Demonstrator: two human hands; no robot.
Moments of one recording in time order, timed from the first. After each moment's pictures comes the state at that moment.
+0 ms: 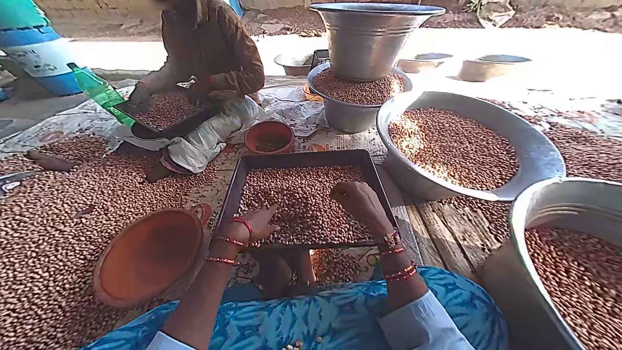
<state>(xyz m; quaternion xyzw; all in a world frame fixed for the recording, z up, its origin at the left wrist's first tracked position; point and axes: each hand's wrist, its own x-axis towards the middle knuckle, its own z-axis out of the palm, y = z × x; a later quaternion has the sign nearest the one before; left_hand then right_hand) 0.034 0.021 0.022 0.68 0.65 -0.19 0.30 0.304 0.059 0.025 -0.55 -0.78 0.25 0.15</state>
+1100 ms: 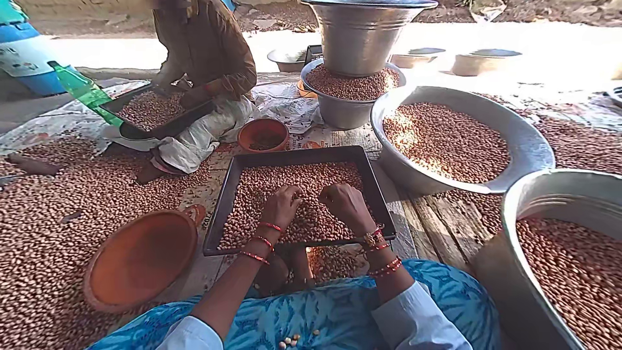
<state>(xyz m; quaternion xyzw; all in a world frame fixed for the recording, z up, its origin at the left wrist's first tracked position) 0.096 0.036 -0.005 0.71 0.67 0.11 0.18 0.284 0.053 0.015 -0.54 -0.81 0.21 0.09</state>
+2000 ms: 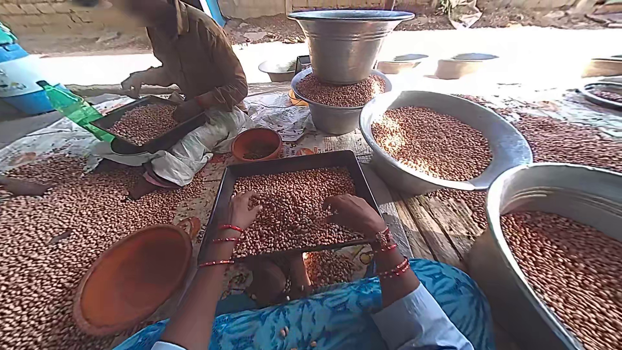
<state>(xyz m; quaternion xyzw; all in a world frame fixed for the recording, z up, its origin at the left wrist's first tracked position) 0.020 0.044 0.005 0.63 0.75 0.07 0.19 0.318 0.051 0.026 -0.50 -0.82 0.28 -0.02</state>
